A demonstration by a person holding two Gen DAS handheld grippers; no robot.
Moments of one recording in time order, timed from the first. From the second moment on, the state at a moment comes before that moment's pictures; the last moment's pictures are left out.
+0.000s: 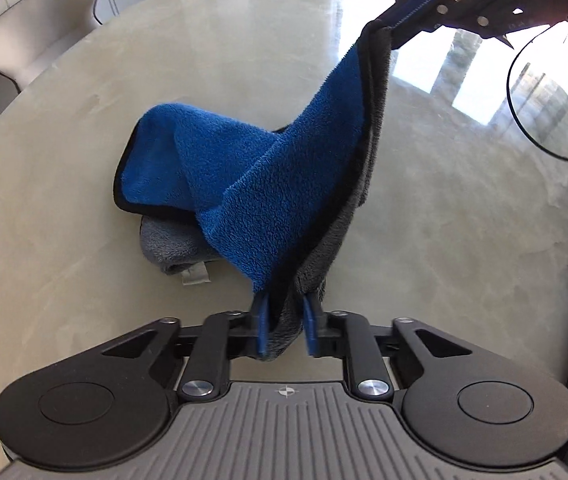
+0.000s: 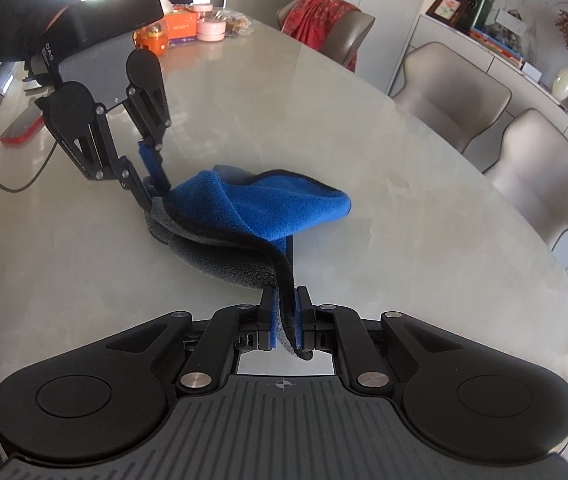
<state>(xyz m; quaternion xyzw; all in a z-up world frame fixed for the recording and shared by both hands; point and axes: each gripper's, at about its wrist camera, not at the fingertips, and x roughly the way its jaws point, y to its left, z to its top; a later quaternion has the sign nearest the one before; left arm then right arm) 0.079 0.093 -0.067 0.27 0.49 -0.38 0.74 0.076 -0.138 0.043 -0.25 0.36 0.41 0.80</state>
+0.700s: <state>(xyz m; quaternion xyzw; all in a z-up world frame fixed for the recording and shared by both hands) 0.069 0.100 -0.055 0.30 0.49 -0.35 0.74 0.088 -0.124 -0.035 -0.24 0.45 0.43 0.75</state>
